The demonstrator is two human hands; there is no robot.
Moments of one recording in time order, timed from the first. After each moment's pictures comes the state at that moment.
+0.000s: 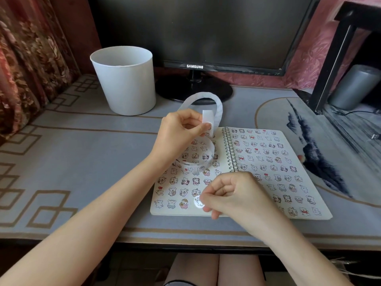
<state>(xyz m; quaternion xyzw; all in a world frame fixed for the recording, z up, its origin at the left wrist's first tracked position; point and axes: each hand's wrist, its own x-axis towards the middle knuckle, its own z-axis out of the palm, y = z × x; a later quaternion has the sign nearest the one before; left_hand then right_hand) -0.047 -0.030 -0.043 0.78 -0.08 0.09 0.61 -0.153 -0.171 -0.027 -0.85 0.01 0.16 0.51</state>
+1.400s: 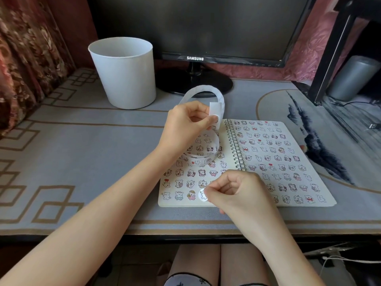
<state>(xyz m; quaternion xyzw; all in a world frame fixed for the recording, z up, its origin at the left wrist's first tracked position) -0.052 -0.032 -0.041 0.78 -0.10 0.08 0.61 -0.170 -0.155 -0.044 -0.85 0.06 0.04 0.52</state>
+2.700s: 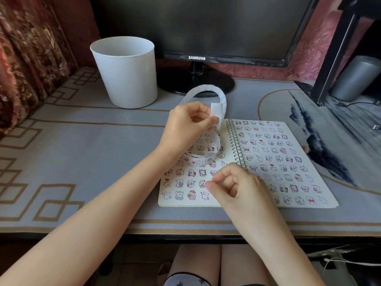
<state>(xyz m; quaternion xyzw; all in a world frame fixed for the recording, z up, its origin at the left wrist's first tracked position) -0.052 -0.033 -0.043 0.79 -0.10 0.09 0.60 -0.165 -0.160 -0.056 -0.92 -0.02 -0.03 0.40</state>
